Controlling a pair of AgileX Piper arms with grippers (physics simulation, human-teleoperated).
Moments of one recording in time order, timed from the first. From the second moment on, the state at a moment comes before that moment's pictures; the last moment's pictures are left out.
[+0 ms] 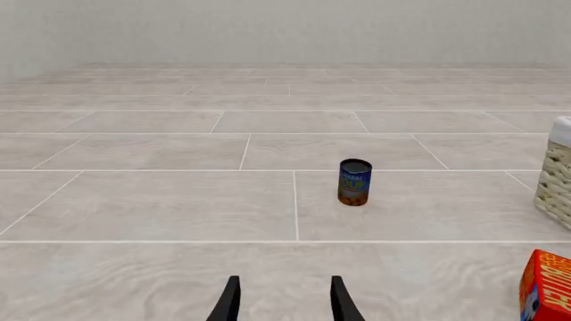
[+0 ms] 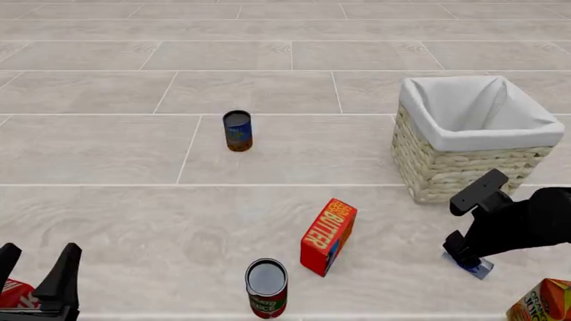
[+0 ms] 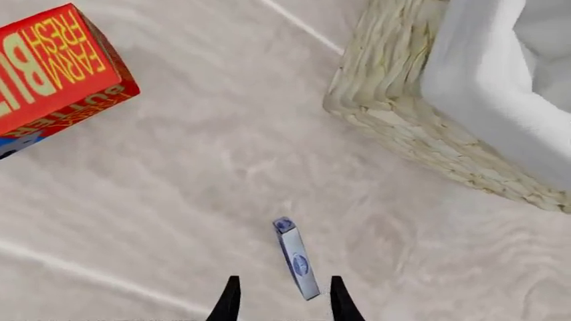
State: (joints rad) left arm 0.00 0.01 0.00 0.00 0.00; right arm -0.05 1.27 -0.67 0.57 -0.60
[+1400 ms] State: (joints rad) left arm 0.00 0.01 0.00 0.00 0.00; right arm -0.15 1.54 -0.65 0.40 -0.74
